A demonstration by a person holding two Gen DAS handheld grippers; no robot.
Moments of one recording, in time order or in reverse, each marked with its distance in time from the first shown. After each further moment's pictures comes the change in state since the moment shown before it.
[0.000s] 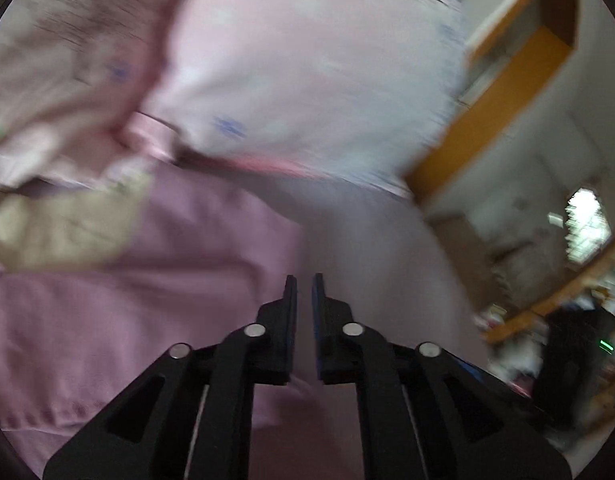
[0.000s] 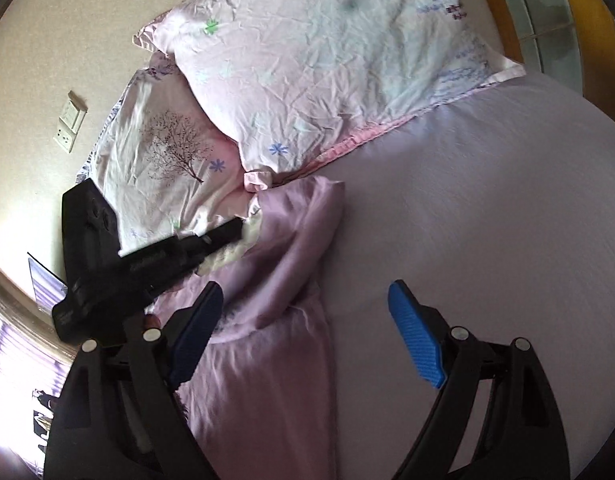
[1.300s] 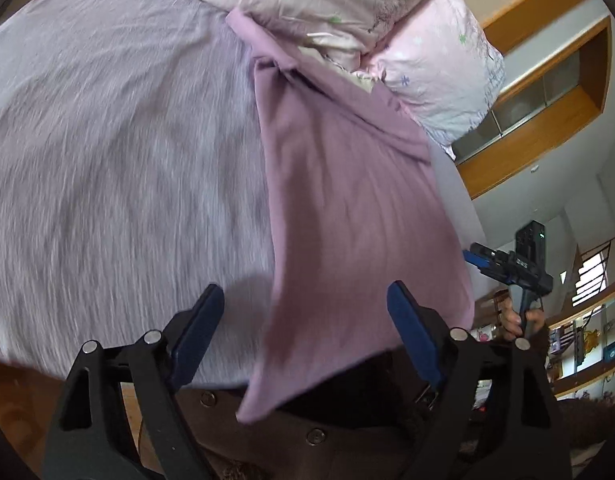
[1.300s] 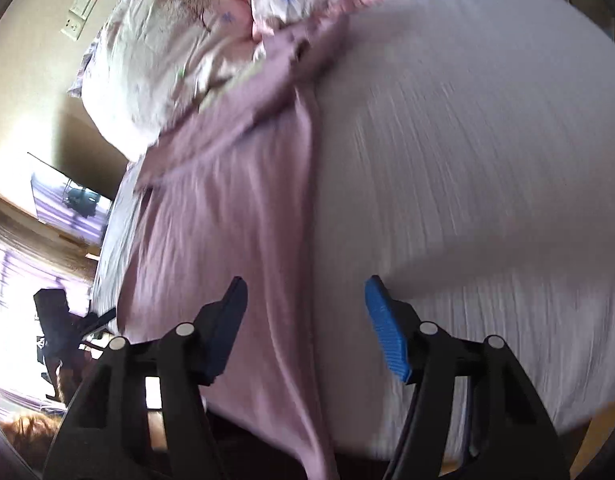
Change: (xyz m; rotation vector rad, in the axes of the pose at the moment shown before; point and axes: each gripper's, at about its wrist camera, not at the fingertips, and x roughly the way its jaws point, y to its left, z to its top) left arm -0.273 0.142 -0.291 -0.242 -0.053 0.171; right arm -0.039 -0.016 -0.134 -0.110 0.350 -0.016
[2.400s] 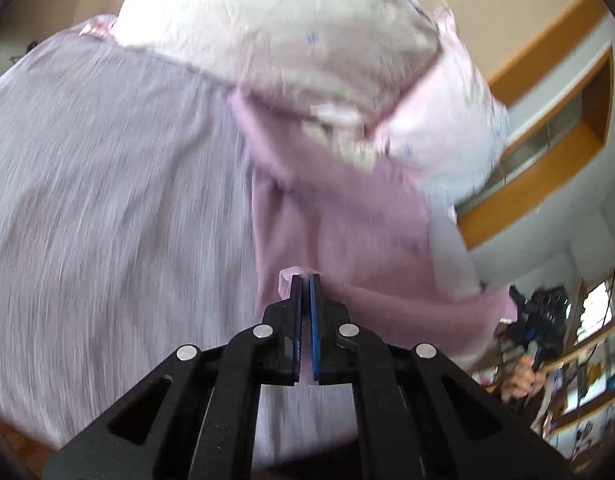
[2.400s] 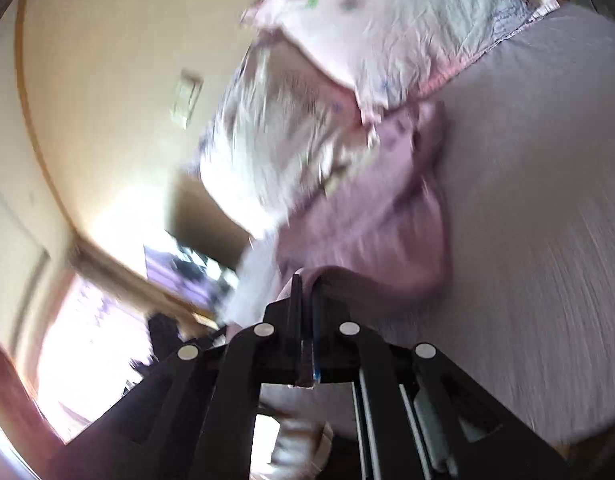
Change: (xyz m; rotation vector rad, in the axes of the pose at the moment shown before) left arm -0.009 -0.002 0.103 -0.062 -0.153 -0.004; right arm -0.052 0.011 0.055 0.165 -0.305 0.474
